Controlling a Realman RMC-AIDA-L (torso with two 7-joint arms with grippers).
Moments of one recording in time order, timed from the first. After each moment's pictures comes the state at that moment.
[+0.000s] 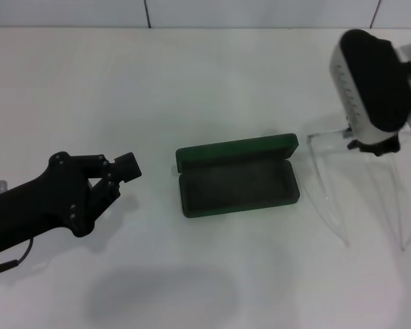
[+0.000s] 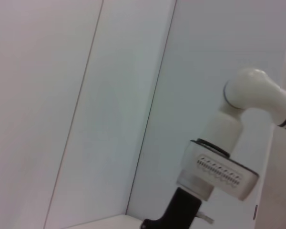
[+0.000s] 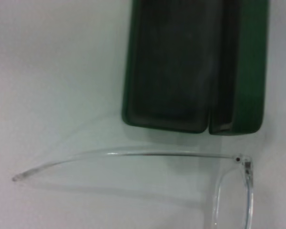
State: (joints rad) left arm -0.26 -2.09 0.81 0.58 1.58 1.83 -1.14; right arm 0.76 2.03 -1.49 -1.25 -2.72 -1.48 1.67
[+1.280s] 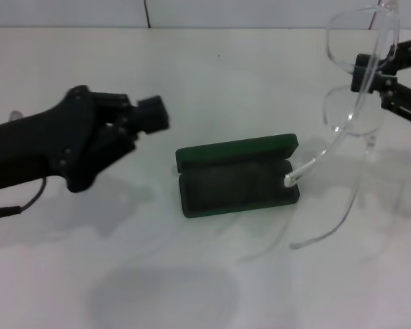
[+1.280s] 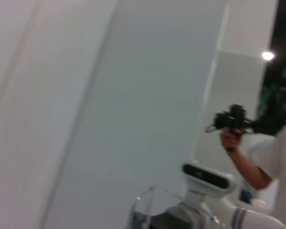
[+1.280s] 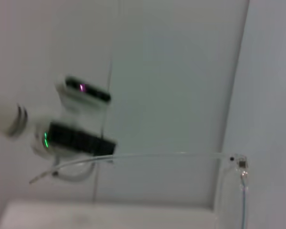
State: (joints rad) left arm -0.36 -2.08 0.95 0.80 1.39 1.96 -1.49; right arm 0.33 2.02 -0.92 -1.21 -1.51 -1.76 1.39
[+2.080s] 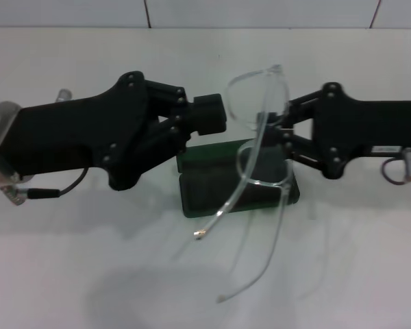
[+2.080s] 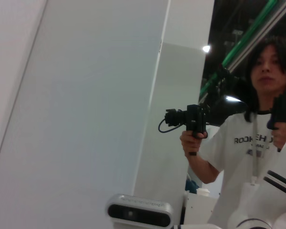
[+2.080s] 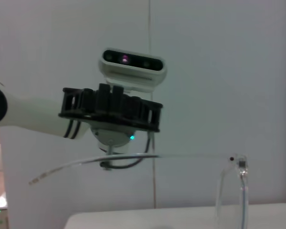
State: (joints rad) left arm -0.43 -2.09 1.08 0.84 1.31 1.95 -1.51; right arm 0.45 2.03 -1.21 -0.90 -1.45 -1.62 1.29
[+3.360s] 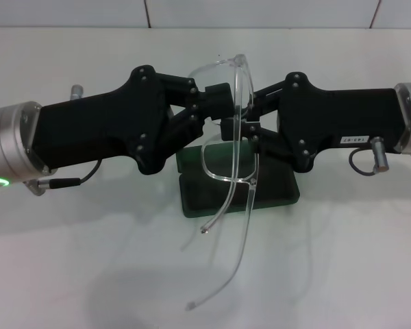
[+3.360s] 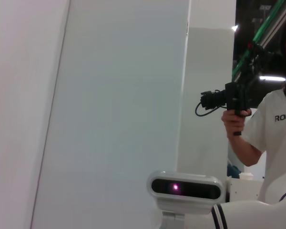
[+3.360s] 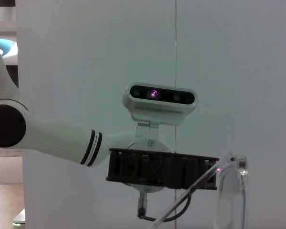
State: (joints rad) left arm -0.43 -2.09 1.13 0.78 1.31 1.82 -1.34; right arm 0.54 2.03 -1.31 -0.84 -1.35 -1.60 1.26
